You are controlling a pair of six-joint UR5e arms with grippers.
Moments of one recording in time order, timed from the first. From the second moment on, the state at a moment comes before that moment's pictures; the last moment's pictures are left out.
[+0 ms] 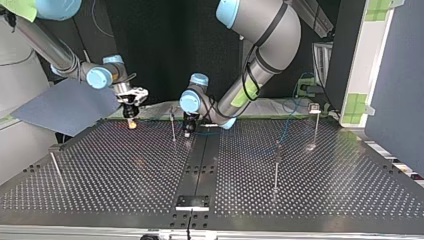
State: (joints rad) left arm -0.59 -2.66 -0.99 -2.79 -1.86 -1.86; right arm 1.74 -0.73 1.60 -0.77 1.20 1.66
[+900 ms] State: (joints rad) left arm -0.62 -2.66 -0.99 -2.90 -1.93 -1.73; right arm 1.74 -0.71 1.59 -0.74 1.20 1.65
